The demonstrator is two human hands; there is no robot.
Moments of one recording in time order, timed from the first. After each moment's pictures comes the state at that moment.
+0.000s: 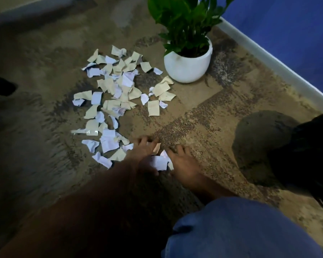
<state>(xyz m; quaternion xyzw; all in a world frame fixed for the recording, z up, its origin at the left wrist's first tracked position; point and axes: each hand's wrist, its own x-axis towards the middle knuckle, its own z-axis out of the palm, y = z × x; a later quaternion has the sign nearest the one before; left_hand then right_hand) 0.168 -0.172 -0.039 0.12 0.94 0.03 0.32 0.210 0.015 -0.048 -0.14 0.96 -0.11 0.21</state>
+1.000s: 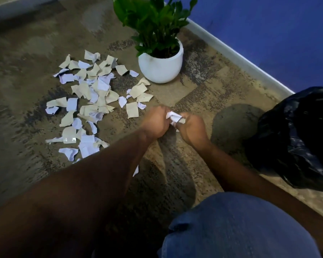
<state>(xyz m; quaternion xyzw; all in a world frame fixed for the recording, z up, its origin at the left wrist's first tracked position) 0.109 -0.059 0.062 0.15 0.94 0.29 0.11 0.147 0.076 0.037 0.13 0.90 -0.43 0.00</state>
